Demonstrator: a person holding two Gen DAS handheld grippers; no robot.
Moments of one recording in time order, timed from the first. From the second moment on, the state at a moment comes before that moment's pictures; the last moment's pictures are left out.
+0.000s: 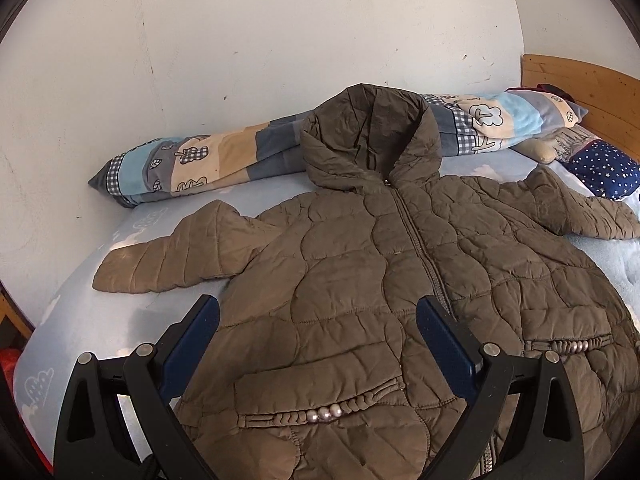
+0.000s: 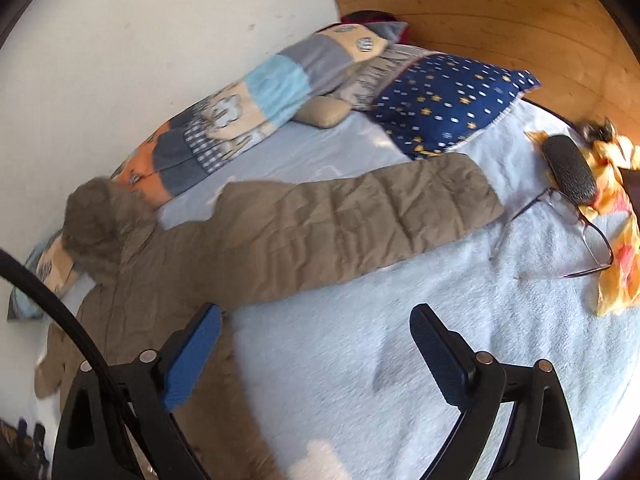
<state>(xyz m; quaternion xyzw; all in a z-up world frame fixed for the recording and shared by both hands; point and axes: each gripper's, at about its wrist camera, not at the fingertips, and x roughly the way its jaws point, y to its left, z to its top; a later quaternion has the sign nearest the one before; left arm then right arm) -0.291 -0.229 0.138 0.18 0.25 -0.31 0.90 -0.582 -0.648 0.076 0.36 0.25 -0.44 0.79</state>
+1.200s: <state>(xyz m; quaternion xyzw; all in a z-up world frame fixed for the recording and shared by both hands) -0.264 -0.239 0.108 0.18 0.31 -0.30 0.88 -0.656 -0.818 0.017 0.52 0.07 -0.48 0.70</state>
